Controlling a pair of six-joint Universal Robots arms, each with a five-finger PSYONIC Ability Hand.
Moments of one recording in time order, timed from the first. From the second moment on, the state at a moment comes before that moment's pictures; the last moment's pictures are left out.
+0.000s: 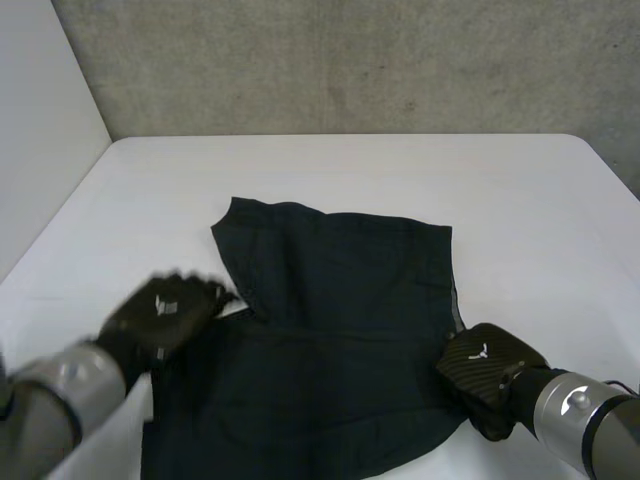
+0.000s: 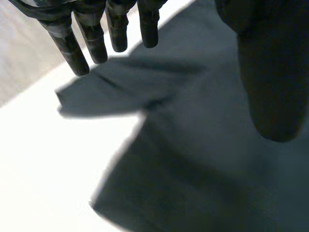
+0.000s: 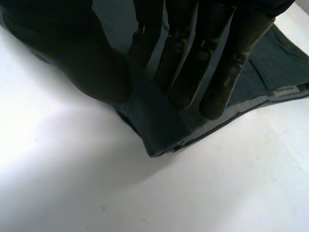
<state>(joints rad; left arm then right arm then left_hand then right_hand) 4.38 -1.57 -1.95 3.06 -1.35 3.57 1.92 -1.46 1.92 0.27 1.28 2.45 0.21 0.21 0.22 0.21 0.05 0.97 1.18 1.20 1.19 0.99</state>
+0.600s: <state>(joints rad) 4.35 -2.57 -0.80 2.98 -1.16 3.72 1.91 -1.38 1.94 0.16 1.28 2.48 0.76 0.72 0.72 0.72 0.54 0.98 1.18 1.20 1.19 0.99</state>
